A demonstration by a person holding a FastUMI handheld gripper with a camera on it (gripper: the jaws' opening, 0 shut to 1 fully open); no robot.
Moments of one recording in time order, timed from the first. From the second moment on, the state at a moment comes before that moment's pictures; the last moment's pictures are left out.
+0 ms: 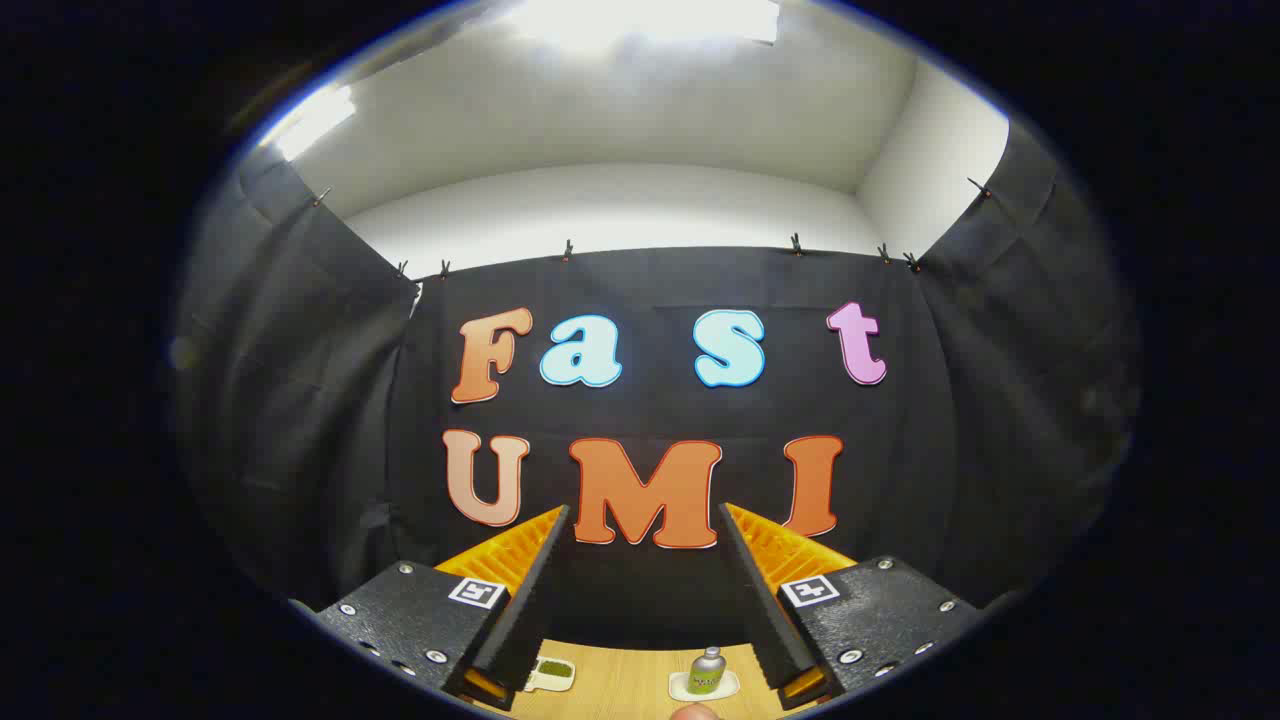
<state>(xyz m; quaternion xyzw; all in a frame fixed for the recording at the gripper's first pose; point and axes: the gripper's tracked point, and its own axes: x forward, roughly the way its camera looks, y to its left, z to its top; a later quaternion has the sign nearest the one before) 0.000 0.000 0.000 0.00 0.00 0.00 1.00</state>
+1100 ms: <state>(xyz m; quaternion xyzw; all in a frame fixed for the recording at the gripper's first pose) -0.045 0.066 -0.123 -0.01 0.16 0.06 0.99</state>
